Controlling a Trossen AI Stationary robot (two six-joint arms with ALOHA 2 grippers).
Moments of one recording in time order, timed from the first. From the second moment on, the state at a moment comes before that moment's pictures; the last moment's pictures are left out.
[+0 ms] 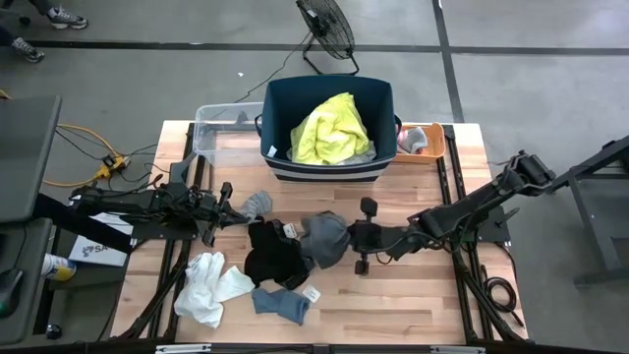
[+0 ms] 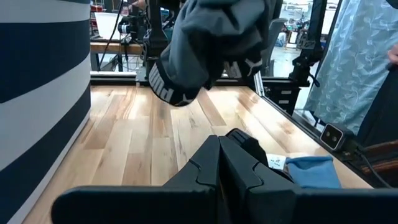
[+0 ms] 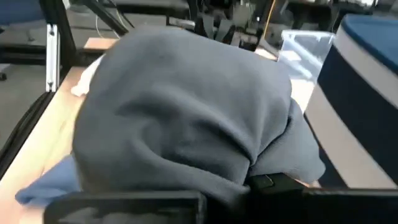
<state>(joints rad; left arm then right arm) -0.07 0.07 0.04 0.03 0.14 -0.06 0.45 1.41 0.97 0.04 0.58 0.14</state>
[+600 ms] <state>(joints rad) -0.07 0.09 0.04 0.18 -0.04 -0.09 0.33 1.42 0.97 0.23 0.46 0.08</state>
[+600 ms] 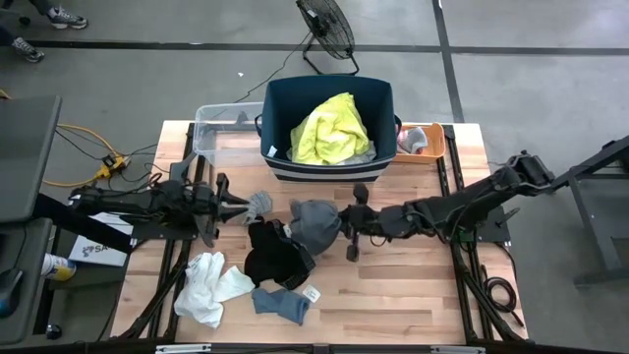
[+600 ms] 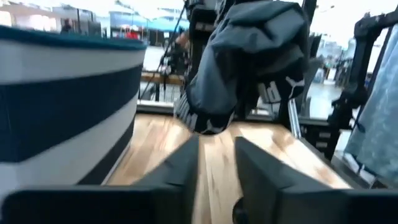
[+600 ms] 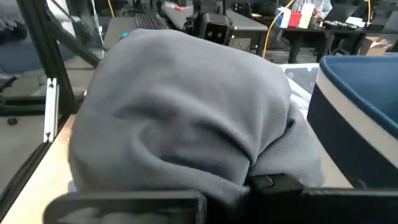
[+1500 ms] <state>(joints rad) -0.07 0.65 0.34 0.41 -0.03 0.03 0.11 1.58 0.97 0.44 0.29 0.18</state>
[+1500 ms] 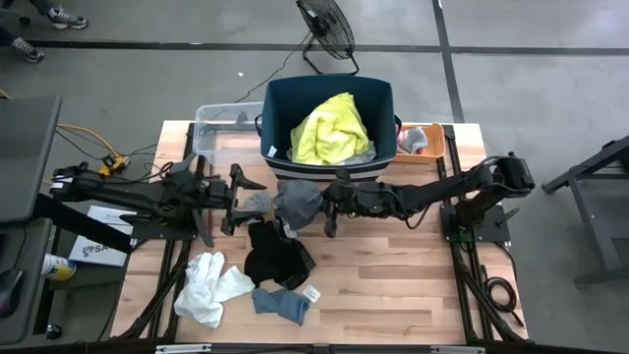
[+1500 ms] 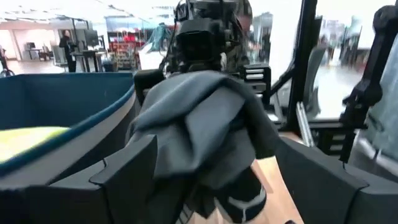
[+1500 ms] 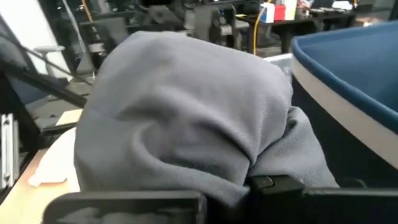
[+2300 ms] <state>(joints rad) -0.18 1.19 0.94 -0.08 -0.23 0.36 0.09 1.58 0.97 0.35 0.28 0.30</state>
